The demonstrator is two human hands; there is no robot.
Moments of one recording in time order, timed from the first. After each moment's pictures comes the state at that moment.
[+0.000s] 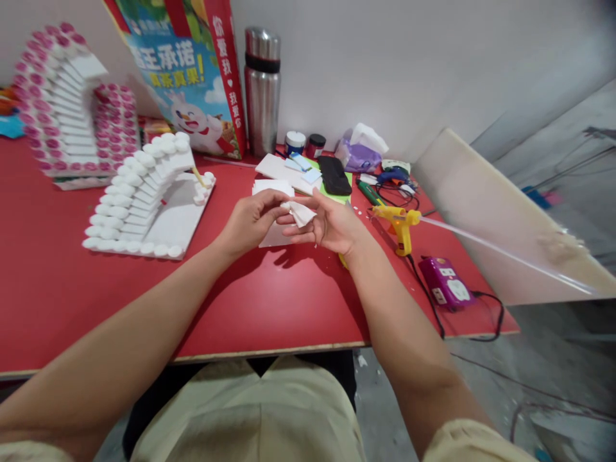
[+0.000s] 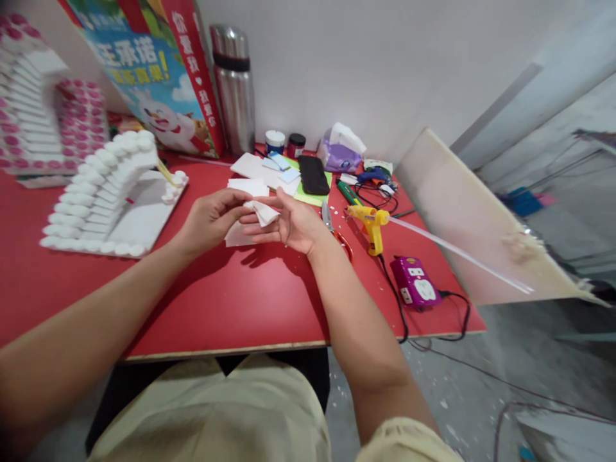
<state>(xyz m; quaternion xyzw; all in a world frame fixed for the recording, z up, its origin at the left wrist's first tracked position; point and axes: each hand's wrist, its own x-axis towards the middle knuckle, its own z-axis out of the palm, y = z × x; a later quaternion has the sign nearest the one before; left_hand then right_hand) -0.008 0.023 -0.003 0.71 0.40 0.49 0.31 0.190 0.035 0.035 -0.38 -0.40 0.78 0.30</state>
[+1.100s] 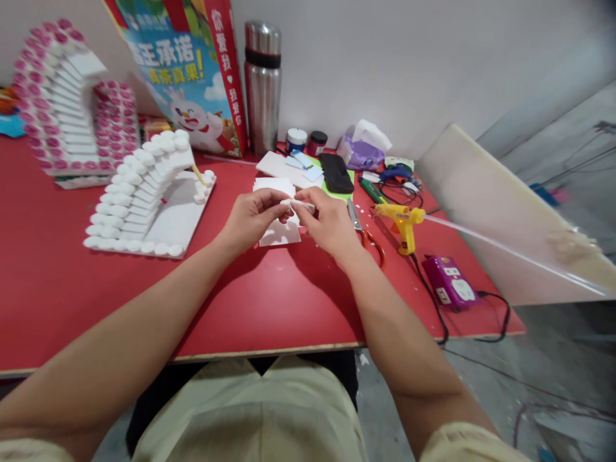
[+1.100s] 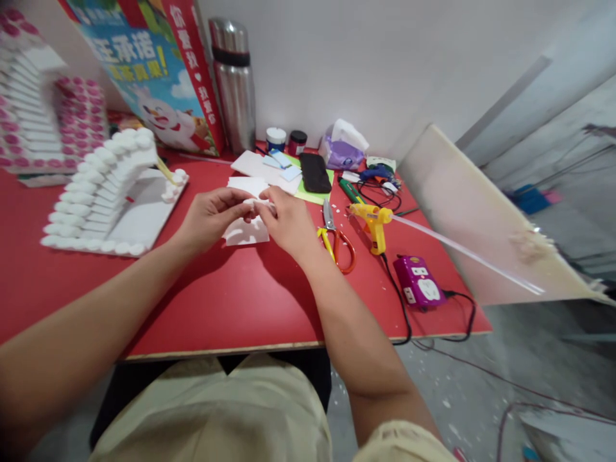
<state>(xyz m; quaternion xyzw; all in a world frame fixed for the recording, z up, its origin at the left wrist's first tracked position) -0.002 0.026 -0.008 0.60 0.36 0.53 0.47 0.182 0.021 0.020 -0.46 -0.77 0.22 0.38</state>
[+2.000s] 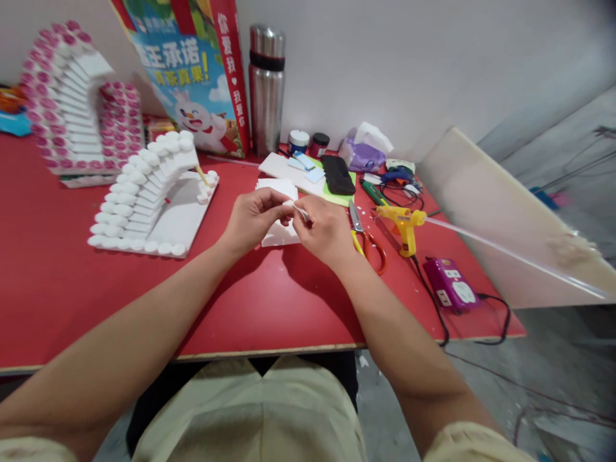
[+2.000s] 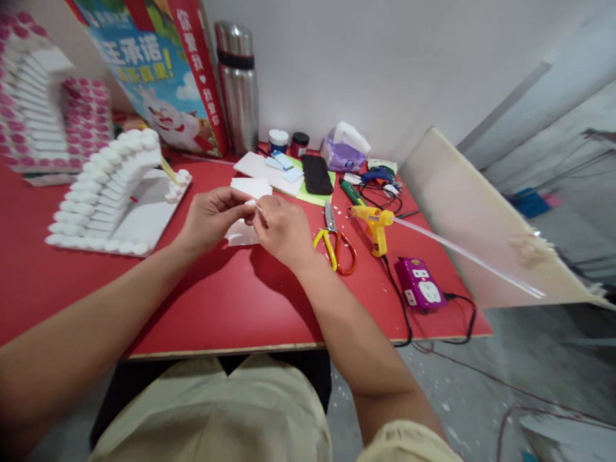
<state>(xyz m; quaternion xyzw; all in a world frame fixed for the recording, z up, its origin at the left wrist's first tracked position) 0.000 0.021 0.000 0.58 0.38 0.55 0.46 0.173 0.016 0.014 -0.44 -0.84 0.04 0.32</state>
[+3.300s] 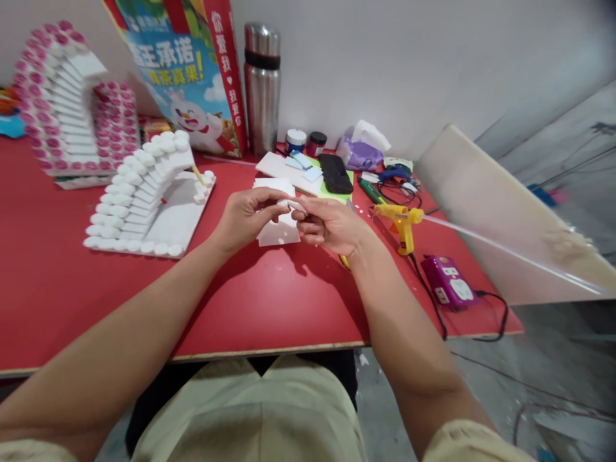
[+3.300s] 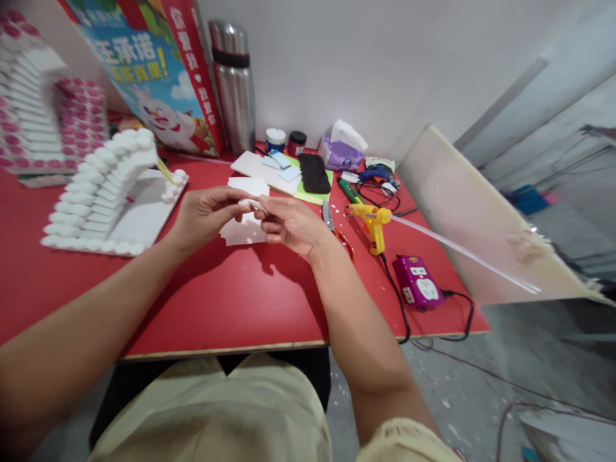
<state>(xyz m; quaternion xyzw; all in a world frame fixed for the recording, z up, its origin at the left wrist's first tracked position) -0.010 0.021 0.006 0.67 0.39 0.51 0.37 0.189 0.023 0.038 -0.35 -0.44 0.76 0.33</state>
